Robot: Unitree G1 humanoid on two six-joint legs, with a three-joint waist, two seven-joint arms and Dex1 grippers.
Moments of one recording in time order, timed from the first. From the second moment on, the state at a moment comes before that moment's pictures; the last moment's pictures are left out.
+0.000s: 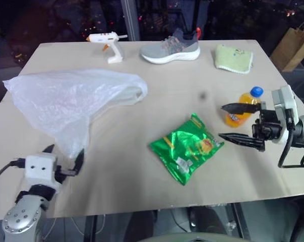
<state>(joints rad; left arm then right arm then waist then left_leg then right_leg) 0.41 0.44 0.45 -0.31 -0.27 0.05 -0.46 -0.31 -0.84 -0.17 -0.34 0.80 0.54 1.13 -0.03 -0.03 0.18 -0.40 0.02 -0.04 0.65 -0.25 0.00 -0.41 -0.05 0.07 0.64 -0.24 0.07</state>
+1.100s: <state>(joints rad) 0.28 0.42 0.40 -0.39 -0.57 0.29 -0.49 -0.36 -0.79 -0.10 -0.25 0.66 0.51 1.10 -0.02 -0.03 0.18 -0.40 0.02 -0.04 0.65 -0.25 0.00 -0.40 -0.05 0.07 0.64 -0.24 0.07</state>
